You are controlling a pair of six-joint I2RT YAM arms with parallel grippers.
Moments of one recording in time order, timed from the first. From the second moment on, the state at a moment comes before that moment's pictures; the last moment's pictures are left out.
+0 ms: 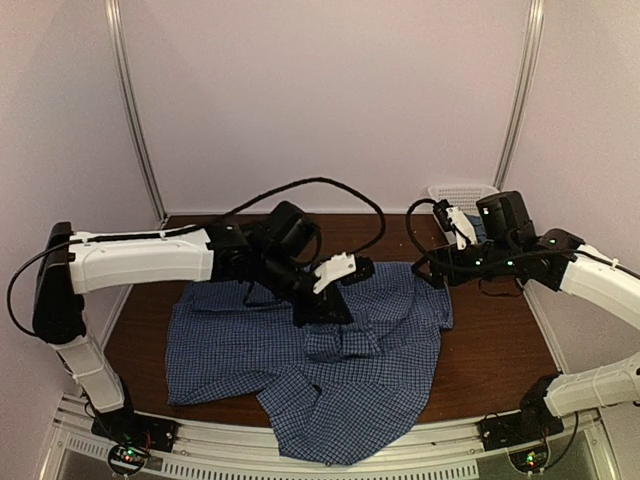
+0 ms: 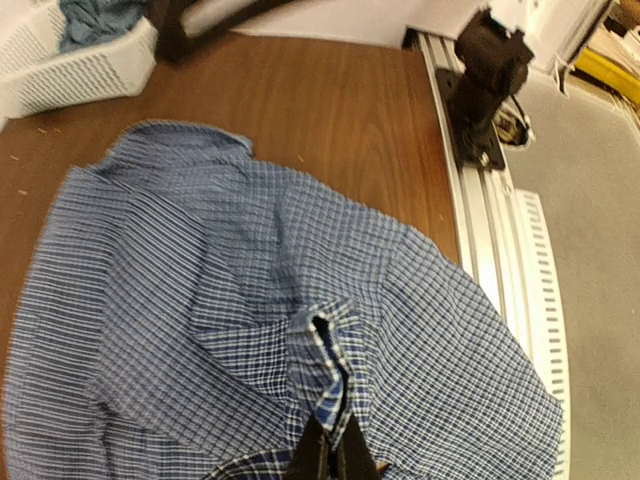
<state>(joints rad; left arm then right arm) -1.02 1.75 1.40 -0.50 0.47 0.29 0.59 1.09 0.96 -0.52 -0.12 0.22</state>
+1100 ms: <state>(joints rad) -0.50 1.51 0.90 -0.18 -0.21 -0.32 0.52 1.54 1.08 -0.38 -0.13 0.21</state>
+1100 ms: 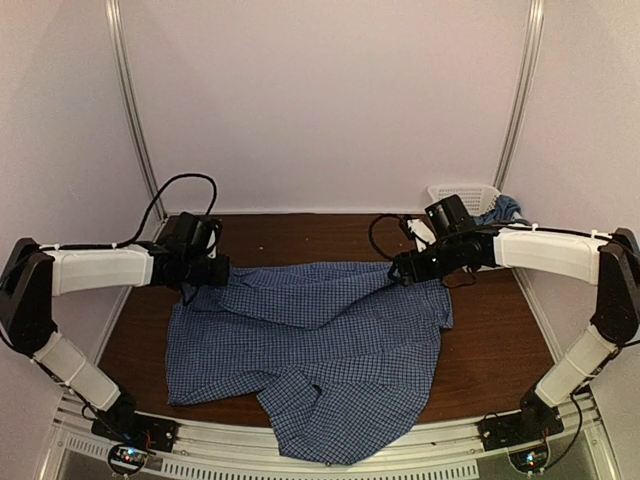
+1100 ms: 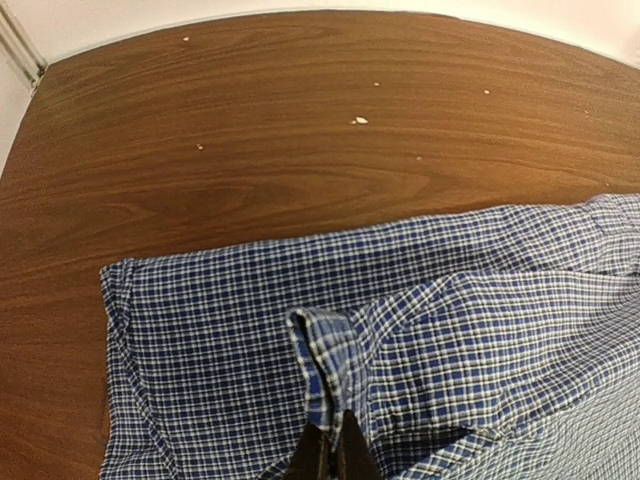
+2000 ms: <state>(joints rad) -0.34 1.62 0.99 -0.21 -0.04 -0.28 0.48 1.77 1.30 -0.44 -0.12 0.16</state>
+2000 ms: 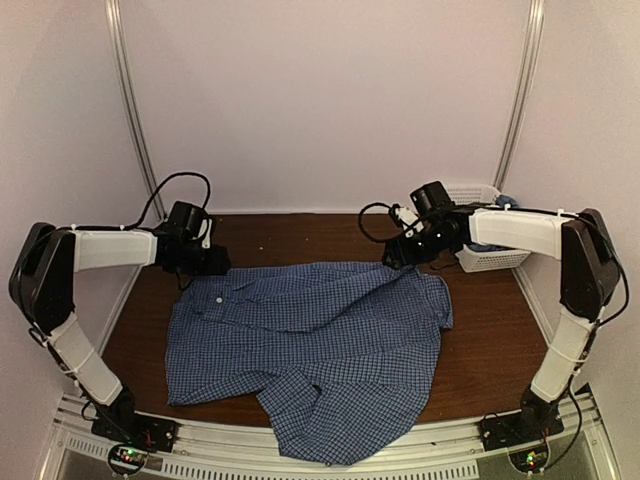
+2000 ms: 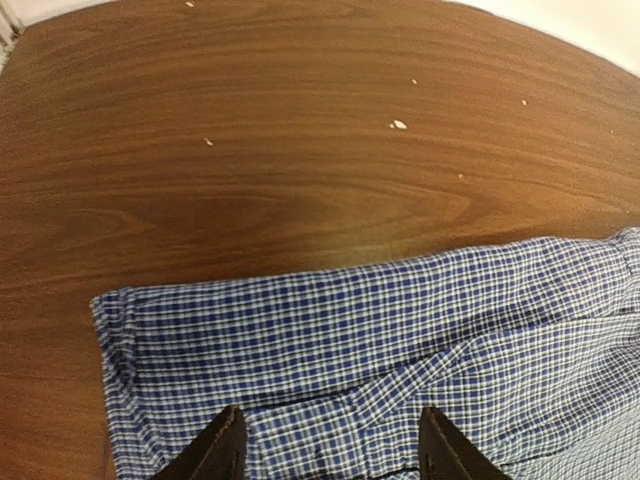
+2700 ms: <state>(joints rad) -0.34 1.80 1.03 -0.30 0.07 -0.28 0.48 1.98 1.33 -0.56 -0.21 0.08</state>
